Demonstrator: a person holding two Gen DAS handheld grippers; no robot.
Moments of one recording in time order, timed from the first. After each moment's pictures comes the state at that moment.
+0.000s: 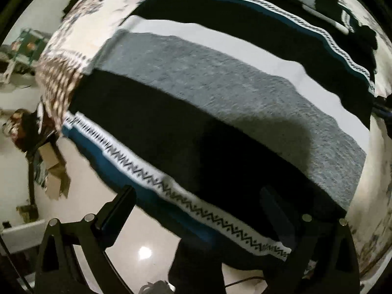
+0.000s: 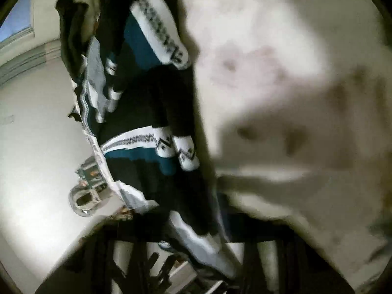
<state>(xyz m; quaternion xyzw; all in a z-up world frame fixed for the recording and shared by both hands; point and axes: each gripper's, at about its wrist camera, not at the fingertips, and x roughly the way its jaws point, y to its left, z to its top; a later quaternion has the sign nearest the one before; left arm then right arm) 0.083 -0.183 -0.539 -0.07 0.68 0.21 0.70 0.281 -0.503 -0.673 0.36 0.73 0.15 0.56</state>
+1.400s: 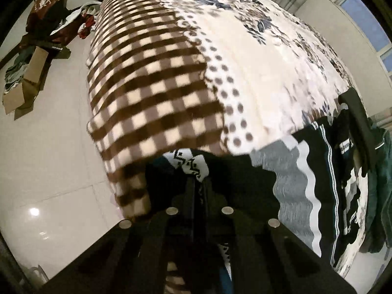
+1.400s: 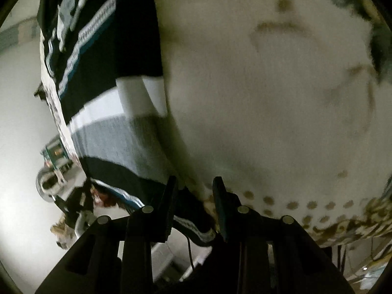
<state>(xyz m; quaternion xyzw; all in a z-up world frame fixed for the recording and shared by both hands) 0.016 0.093 -0.551 -0.41 0.45 0.32 0.72 0.142 -0.498 -0.653 0.31 0.77 0.11 0.54</state>
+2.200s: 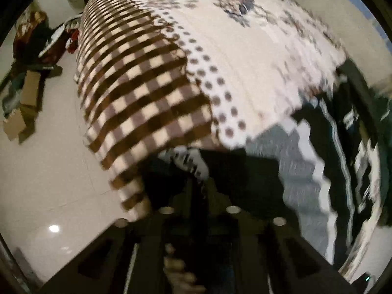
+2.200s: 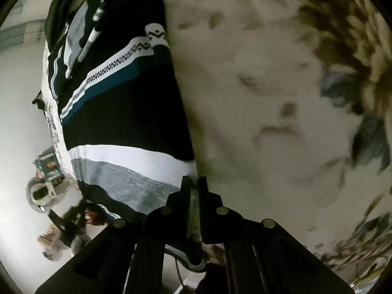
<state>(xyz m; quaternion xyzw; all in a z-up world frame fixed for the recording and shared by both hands) 0.031 0.073 -0.543 -0.33 0.52 0.30 0.73 0.178 -0.516 -0.641 0.29 0.76 0.10 0.57</state>
